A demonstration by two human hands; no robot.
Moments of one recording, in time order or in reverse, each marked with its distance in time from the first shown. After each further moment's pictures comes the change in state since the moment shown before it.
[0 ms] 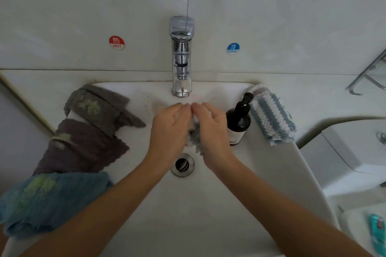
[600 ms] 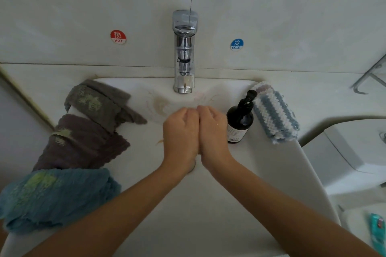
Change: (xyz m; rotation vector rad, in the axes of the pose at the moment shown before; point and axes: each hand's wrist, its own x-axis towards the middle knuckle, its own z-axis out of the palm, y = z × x) left_hand -0.009 -0.009 0.027 -0.146 0.127 -0.147; right_hand -0.001 0.013 0.010 0.011 0.140 0.103
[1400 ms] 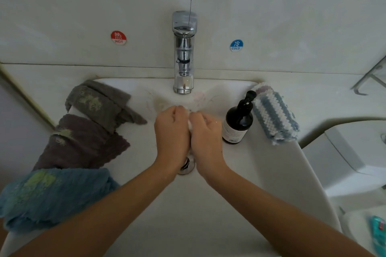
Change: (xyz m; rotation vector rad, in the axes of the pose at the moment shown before) left_hand 0.007 0.003 -0.006 -0.059 0.063 -0.033; right_hand -0.016 -0.005 0.003 0.000 -0.056 -0.038
